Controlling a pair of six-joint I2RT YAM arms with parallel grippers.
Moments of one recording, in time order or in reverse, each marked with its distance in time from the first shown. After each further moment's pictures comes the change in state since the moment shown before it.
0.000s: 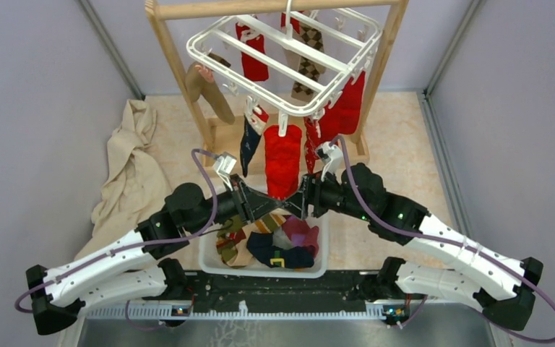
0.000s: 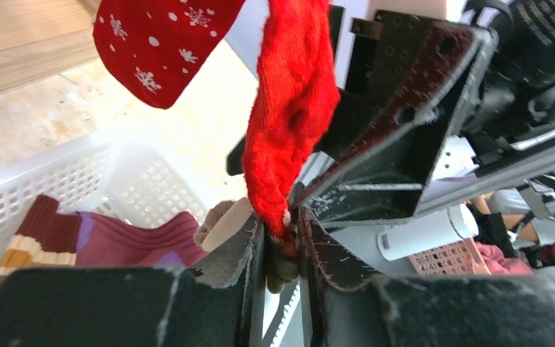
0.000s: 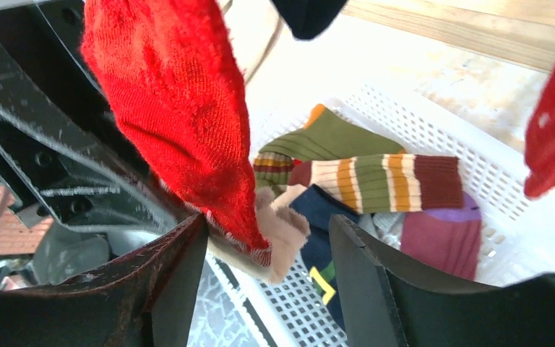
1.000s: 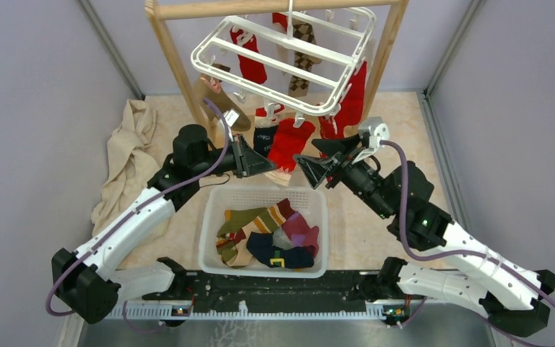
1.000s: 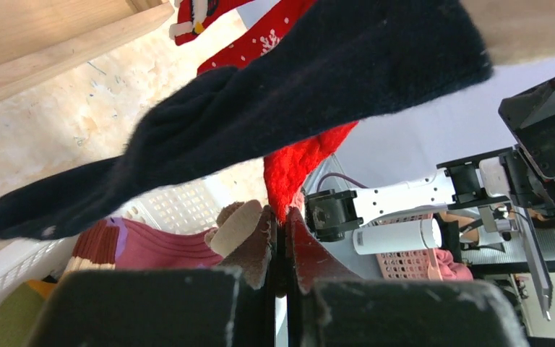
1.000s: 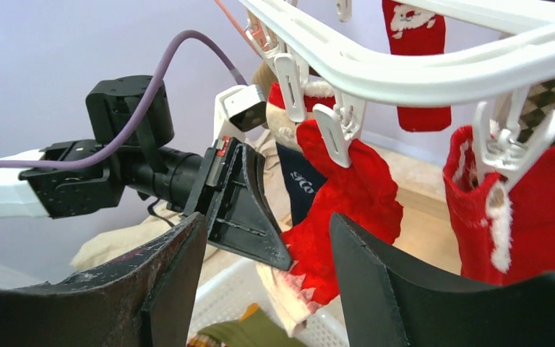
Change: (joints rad) left arm 0.460 0.353 0.261 -0.091 0.537 -0.065; right arm 0.008 -0.101 0.081 0.342 0.246 -0.414
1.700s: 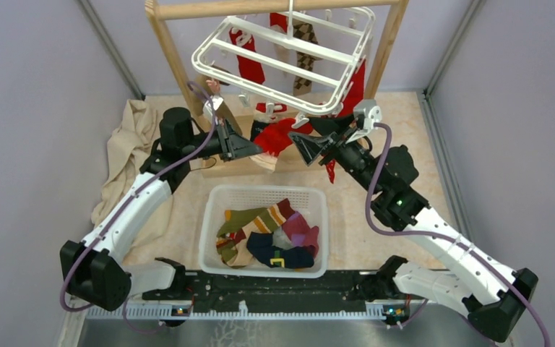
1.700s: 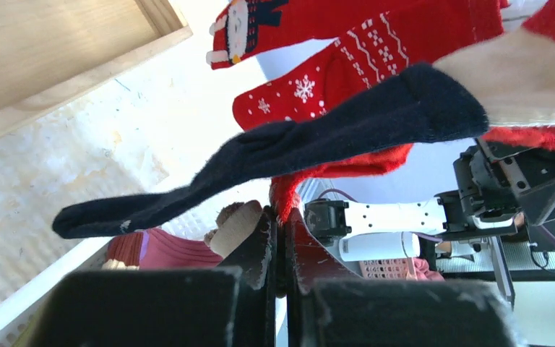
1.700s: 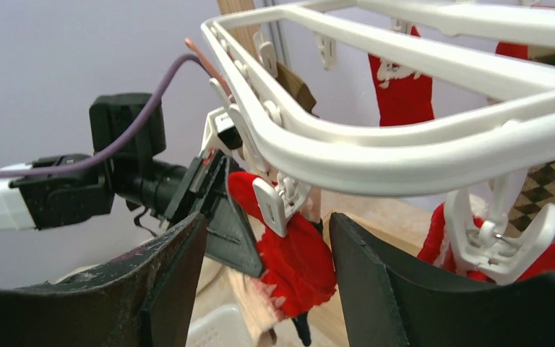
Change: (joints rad) left arm 0.217 0.093 0.078 -0.011 0.208 -0.022; right arm -0.251 0.143 -0.061 0.341 -0.251 0.022
